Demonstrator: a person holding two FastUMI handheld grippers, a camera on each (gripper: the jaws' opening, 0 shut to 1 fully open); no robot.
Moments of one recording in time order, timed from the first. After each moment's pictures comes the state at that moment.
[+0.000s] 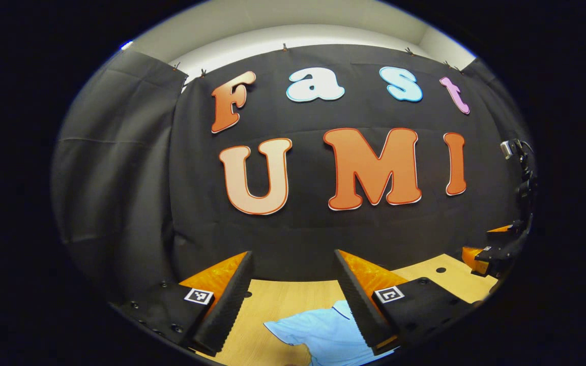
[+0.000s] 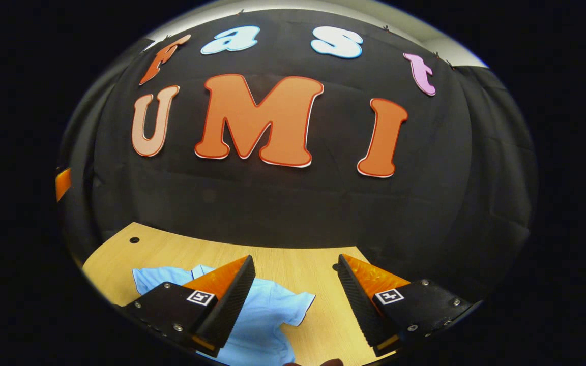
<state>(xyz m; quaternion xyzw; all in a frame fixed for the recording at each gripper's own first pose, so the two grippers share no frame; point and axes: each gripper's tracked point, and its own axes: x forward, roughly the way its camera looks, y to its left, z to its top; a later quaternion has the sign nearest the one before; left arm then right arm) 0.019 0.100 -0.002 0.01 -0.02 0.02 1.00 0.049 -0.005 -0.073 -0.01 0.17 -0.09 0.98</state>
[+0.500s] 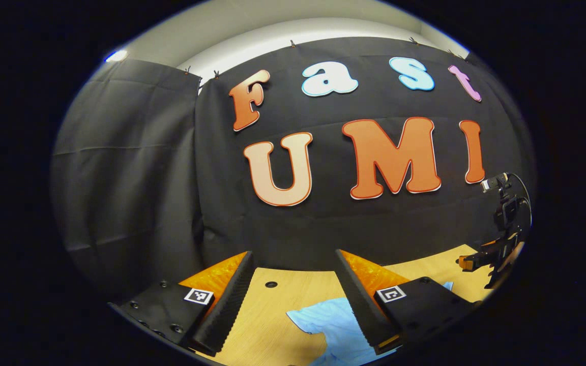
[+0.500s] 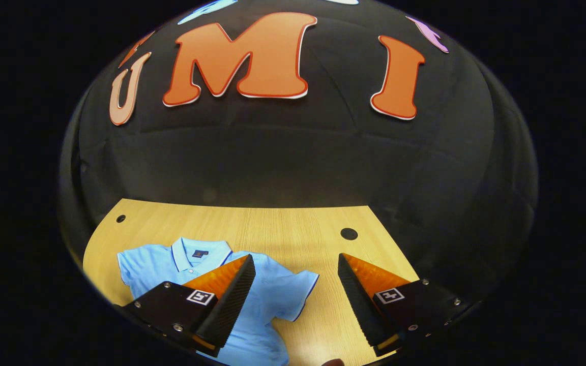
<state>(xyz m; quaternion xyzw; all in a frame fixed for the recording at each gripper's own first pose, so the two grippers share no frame) -0.019 0.122 -0.013 0.03 0.02 0.10 0.99 0.113 -0.030 -0.189 0.02 0.31 -0.08 0.95</state>
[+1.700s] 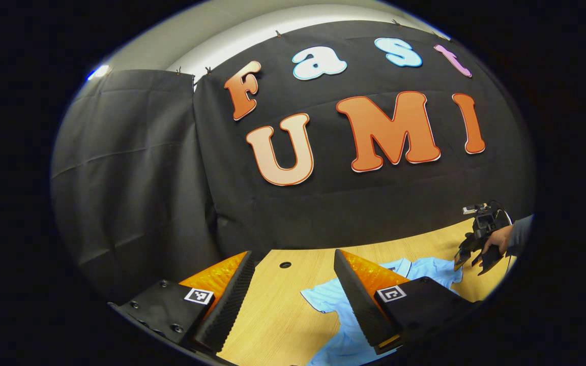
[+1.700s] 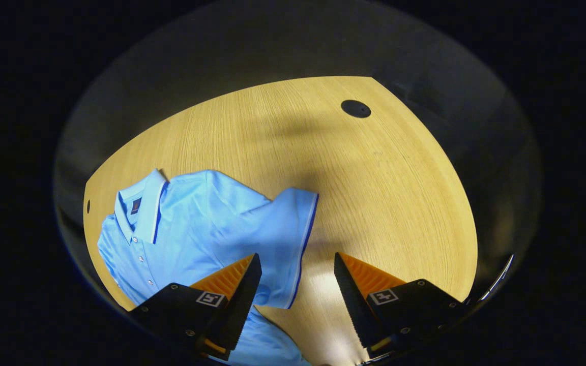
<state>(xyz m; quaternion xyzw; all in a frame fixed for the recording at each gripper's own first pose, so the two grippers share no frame) -0.050 0.104 -0.045 0.07 0.08 0.12 0.99 0.091 -0.043 -0.380 0.12 0.61 -0.12 0.77</state>
